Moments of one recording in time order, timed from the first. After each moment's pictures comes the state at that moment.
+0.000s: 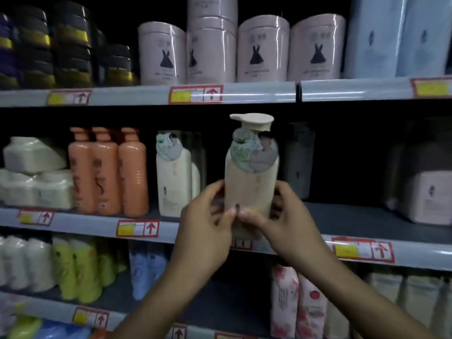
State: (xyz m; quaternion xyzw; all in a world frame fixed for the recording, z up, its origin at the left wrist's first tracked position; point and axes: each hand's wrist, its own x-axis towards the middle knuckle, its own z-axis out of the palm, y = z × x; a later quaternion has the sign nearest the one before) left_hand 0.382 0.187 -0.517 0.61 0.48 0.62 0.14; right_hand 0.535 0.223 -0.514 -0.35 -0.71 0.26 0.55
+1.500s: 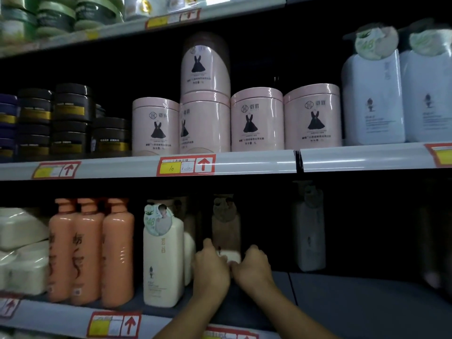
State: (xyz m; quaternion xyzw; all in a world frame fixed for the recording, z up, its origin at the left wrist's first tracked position) left_hand 0.365 0.361 -0.502 0.52 0.69 0.50 0.01; right_hand 0.461 0.382 -0.498 -0.55 -0.70 0.21 0.41
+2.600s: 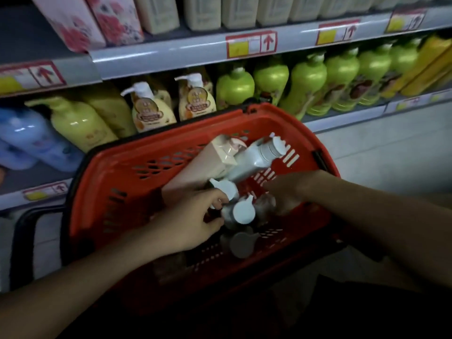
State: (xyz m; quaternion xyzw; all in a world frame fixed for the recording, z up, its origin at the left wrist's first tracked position) left_hand 0.583 0.065 -0.915 0.81 0.43 0.05 0.39; right_hand 0.824 0.077 -0.898 -0.51 -0.73 0.27 -0.36
